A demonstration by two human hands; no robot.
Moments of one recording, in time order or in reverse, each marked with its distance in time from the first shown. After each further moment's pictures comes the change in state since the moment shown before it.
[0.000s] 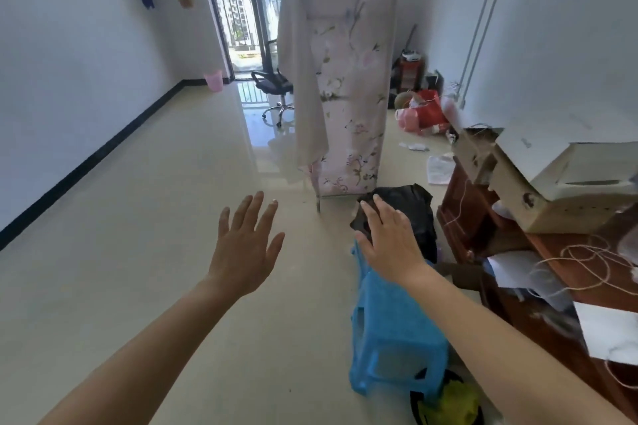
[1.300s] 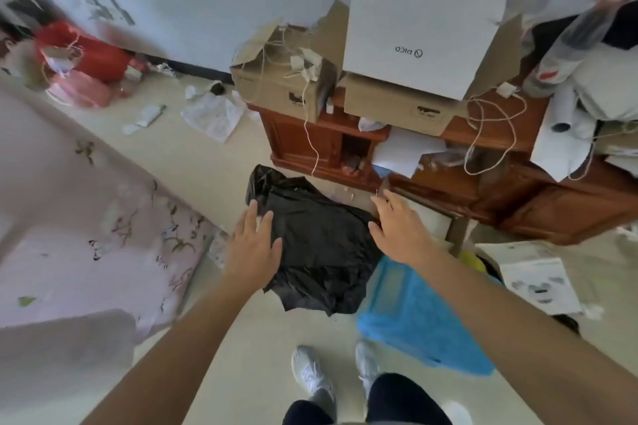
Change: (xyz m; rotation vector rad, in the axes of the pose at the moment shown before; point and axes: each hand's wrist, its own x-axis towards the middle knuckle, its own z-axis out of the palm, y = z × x) left_hand 0.711 0.115 0.453 -0.249 -0.621 1.007; right_hand 0.368 0.307 0.211 0.114 -0.215 1.414
